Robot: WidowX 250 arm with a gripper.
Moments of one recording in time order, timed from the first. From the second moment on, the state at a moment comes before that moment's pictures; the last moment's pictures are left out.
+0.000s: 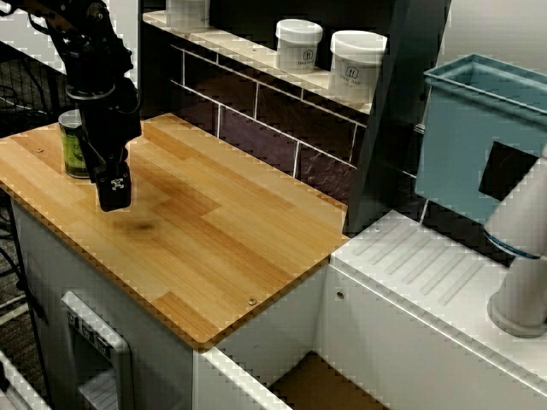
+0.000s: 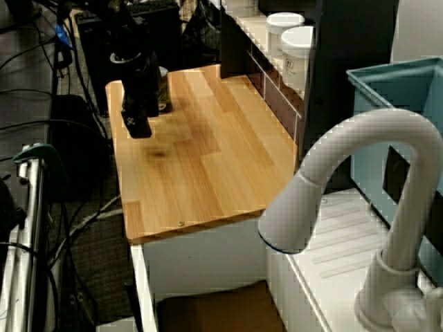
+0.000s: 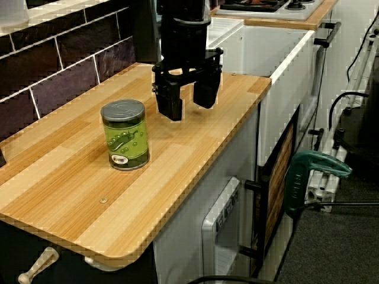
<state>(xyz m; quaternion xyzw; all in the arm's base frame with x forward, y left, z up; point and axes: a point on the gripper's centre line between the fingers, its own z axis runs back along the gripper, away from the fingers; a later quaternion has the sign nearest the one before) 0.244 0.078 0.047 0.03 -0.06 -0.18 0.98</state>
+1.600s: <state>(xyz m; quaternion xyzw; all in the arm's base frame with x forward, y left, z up) 0.220 0.172 0.058 0.04 -0.07 -0.25 0.97</state>
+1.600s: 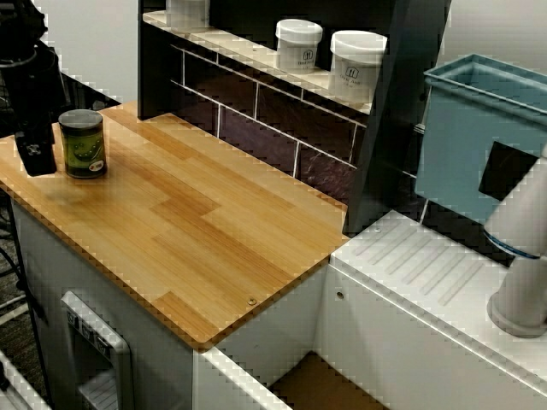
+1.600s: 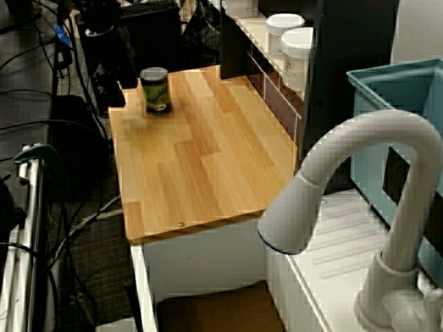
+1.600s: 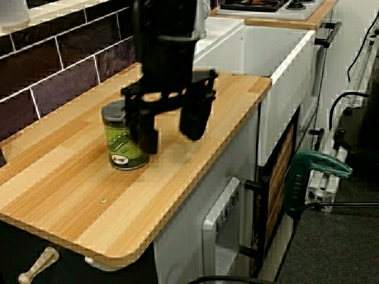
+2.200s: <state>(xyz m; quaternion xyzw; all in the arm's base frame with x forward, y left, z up) 0.235 0.204 0.054 0.00 -0.07 -0.34 0.94</state>
